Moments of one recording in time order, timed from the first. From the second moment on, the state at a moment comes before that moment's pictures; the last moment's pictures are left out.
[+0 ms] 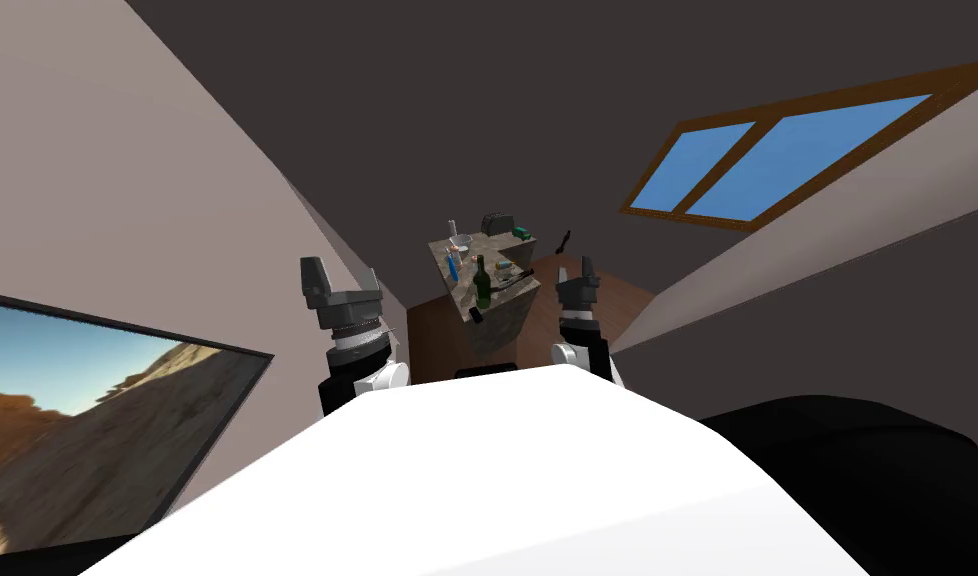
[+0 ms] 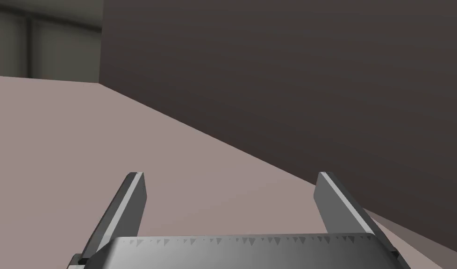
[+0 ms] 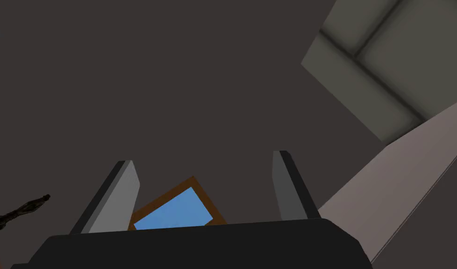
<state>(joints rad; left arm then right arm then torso) 0.52 0.04 -0.05 -2.36 0.07 -0.53 -0.08 0.53 -0.02 -0.01 -2.28 -0.12 -0.39 -0.09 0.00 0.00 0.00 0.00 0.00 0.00</state>
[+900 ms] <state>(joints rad) 0.52 0.04 -0.05 -2.36 0.07 -0.53 -0.08 0.43 -0.19 0.10 -2.12 0.11 -0.22 -0.03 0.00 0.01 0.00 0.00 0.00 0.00</state>
